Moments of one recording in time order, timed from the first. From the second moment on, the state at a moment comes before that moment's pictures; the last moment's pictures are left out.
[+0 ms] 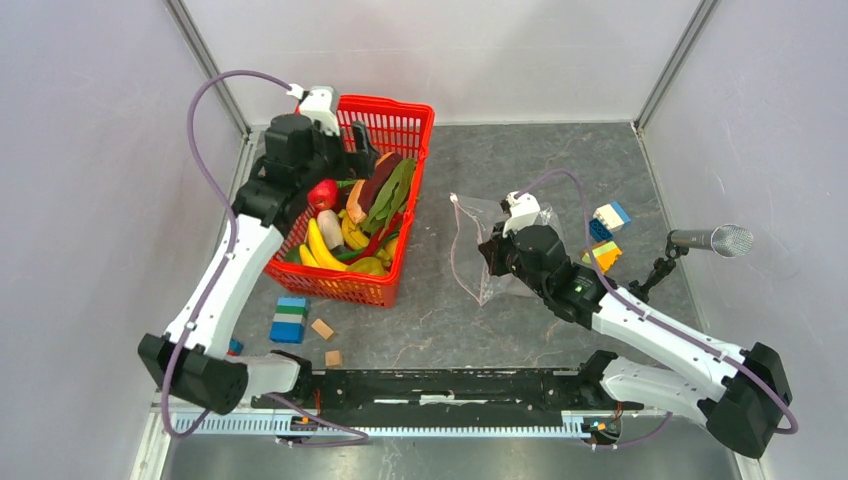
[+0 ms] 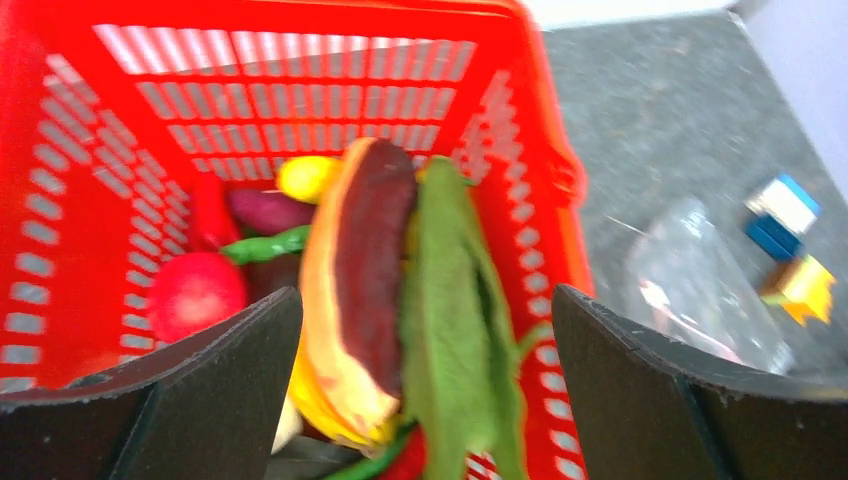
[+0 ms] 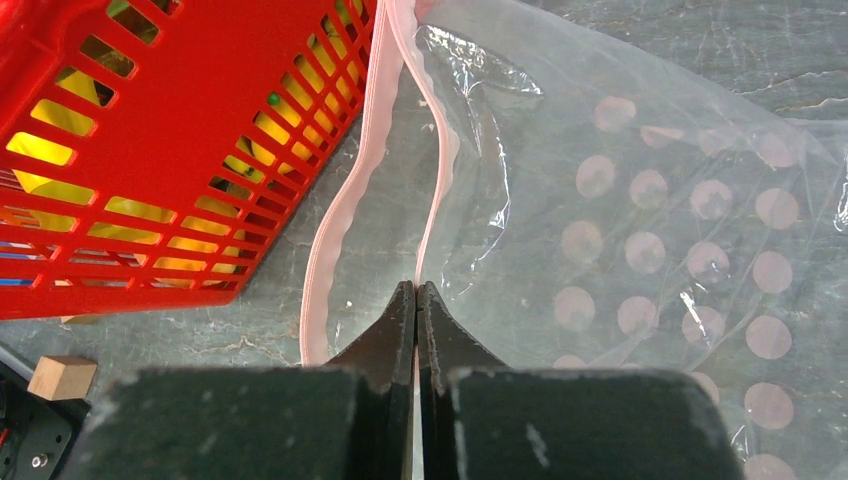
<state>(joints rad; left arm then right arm) -0.37 1.26 1.38 -0.46 0.03 -0.19 0.80 1.01 0.70 -0.12 0.25 0.39</state>
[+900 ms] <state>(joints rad) -0.18 1.84 1.51 -0.56 0.32 -0.16 0.80 1.02 0.70 -0.13 0.27 0.37</state>
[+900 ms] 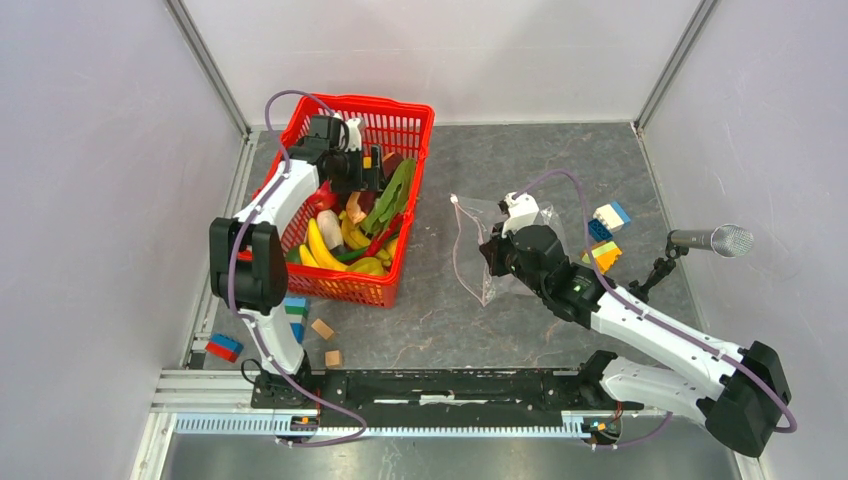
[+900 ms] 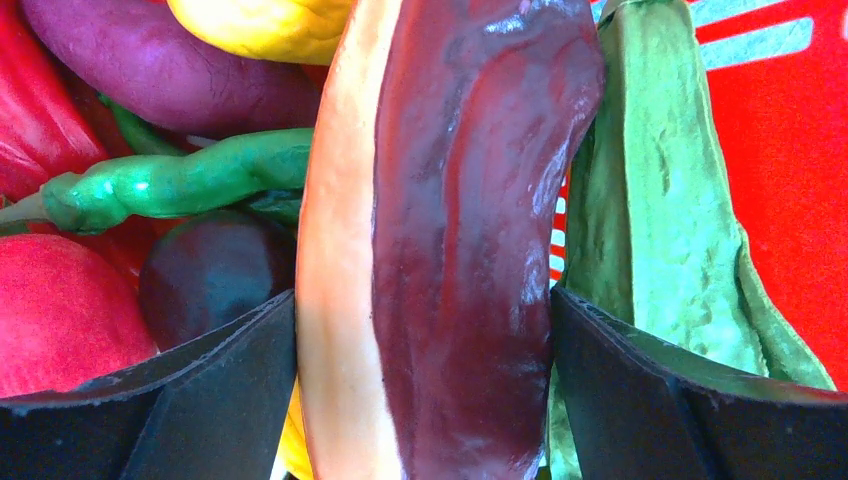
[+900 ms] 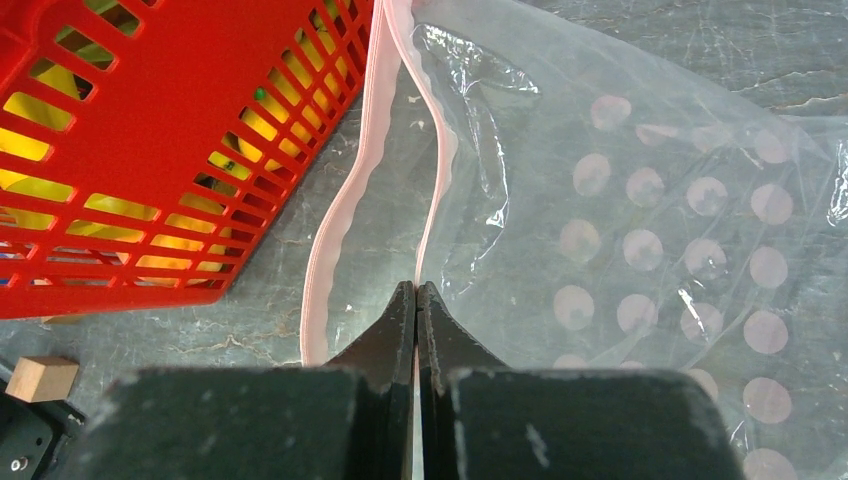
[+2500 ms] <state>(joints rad) -0.60 1.29 1.51 -0.80 0.33 -0.06 0.80 0.99 0.68 -0.03 0.32 0.44</state>
